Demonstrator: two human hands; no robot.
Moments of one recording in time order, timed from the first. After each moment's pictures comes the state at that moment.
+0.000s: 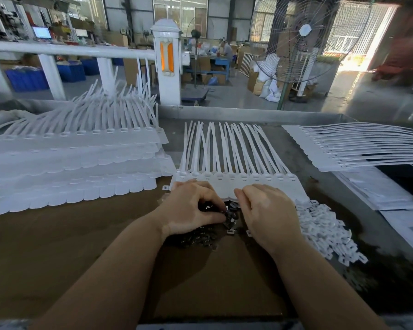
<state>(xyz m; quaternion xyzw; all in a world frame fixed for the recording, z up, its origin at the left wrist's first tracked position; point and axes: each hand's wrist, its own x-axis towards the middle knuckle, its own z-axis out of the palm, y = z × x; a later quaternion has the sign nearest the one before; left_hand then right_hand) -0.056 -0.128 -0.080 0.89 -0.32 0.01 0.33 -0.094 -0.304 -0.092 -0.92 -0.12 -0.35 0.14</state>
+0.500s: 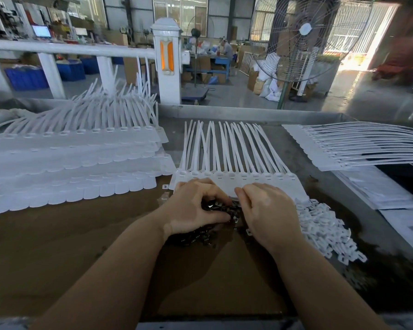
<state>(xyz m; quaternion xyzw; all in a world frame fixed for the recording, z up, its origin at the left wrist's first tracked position) -0.061 -0.133 -0.075 0.88 -0.32 -0.01 0.36 -0.095 -0.306 -0.092 -0.91 -0.12 -0.36 0.15</state>
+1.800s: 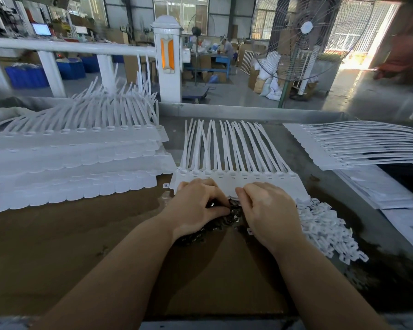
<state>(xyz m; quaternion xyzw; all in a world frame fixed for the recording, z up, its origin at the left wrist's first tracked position) -0.060 -0.142 -0.081 0.91 -0.30 0.04 0.30 -0.093 -0.306 -0.093 -0.91 -0.12 -0.35 0.16</state>
